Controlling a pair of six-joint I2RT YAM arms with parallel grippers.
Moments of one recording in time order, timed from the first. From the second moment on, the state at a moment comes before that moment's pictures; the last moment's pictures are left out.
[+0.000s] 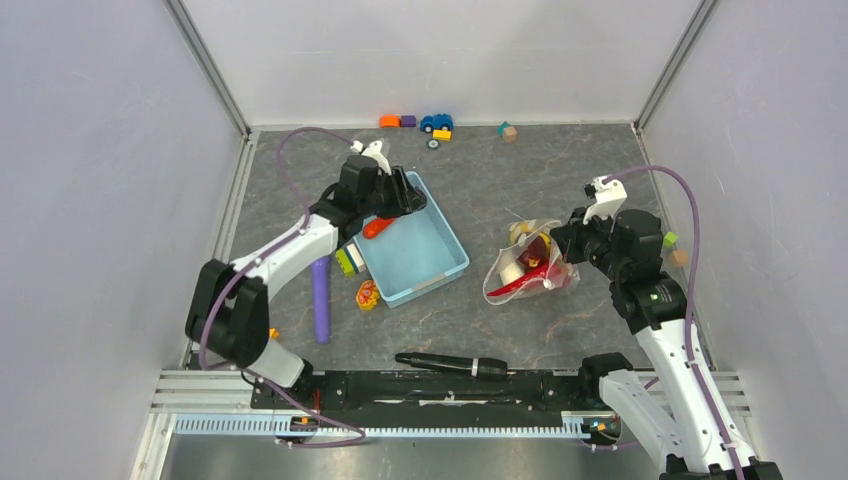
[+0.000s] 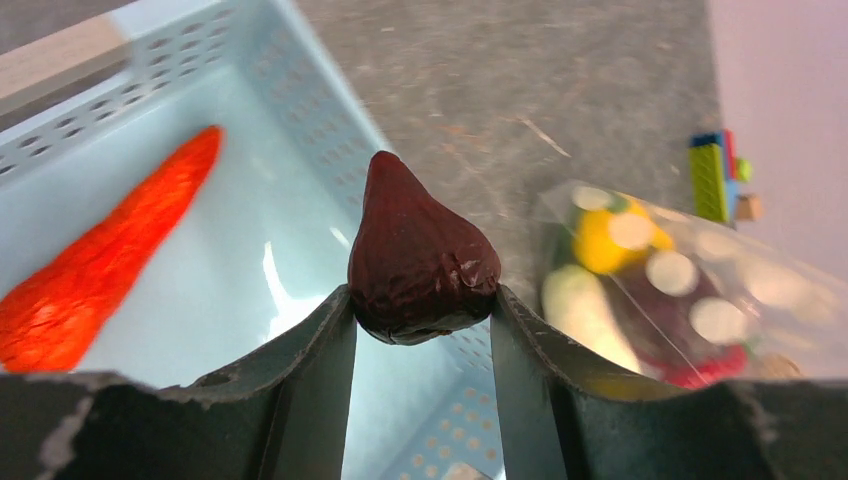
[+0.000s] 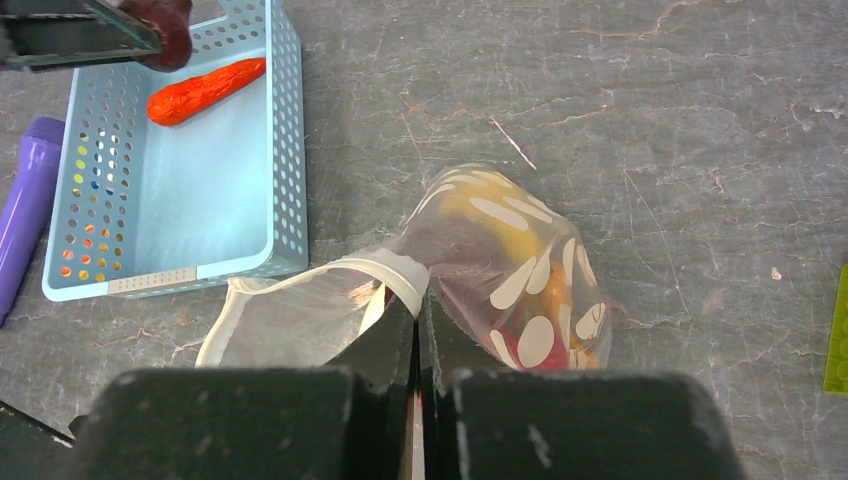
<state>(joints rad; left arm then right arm) -0.44 1.58 1.07 -0.07 0.16 -0.60 0.17 0.72 0.79 -0.45 -0.23 0.11</state>
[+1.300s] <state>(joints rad) -1.07 1.62 1.26 -0.12 0.21 -0.11 0.17 0.69 0.78 -0.45 -0.23 0.11</state>
